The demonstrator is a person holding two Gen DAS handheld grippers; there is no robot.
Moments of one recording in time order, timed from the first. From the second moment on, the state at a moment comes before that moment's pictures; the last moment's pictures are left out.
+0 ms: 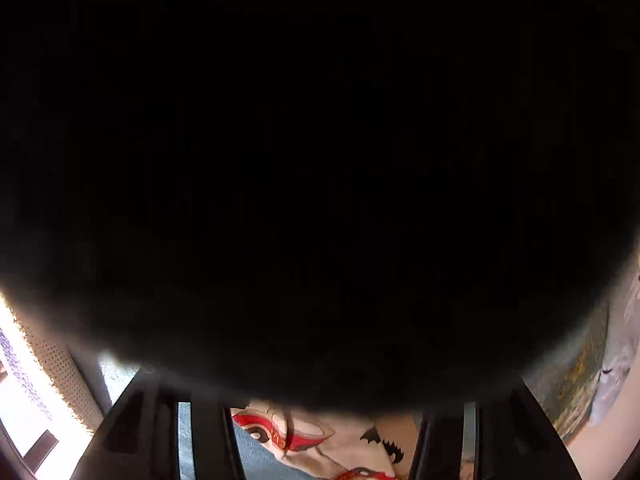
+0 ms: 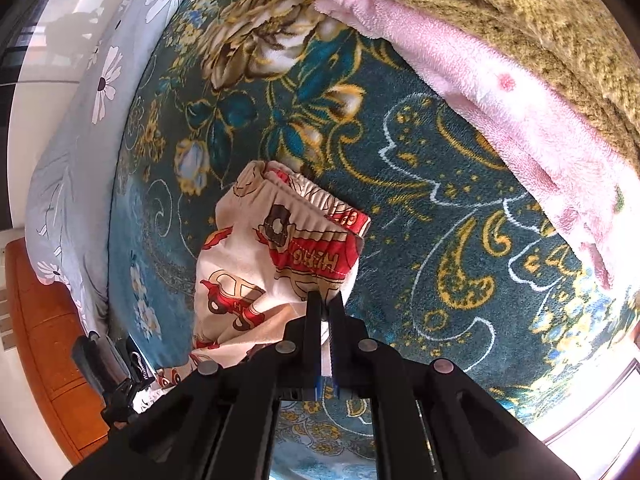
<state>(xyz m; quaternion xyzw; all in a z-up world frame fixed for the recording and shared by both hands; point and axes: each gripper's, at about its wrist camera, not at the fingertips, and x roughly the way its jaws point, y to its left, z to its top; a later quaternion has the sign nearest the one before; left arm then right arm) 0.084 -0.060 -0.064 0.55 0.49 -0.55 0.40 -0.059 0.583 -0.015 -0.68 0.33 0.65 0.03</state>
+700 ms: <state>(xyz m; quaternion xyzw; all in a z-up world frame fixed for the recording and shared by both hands) 0.037 -0.028 -0.085 0.58 0.35 -0.54 0.50 -0.066 0.583 -0.041 -0.70 0.35 0.62 0.04</state>
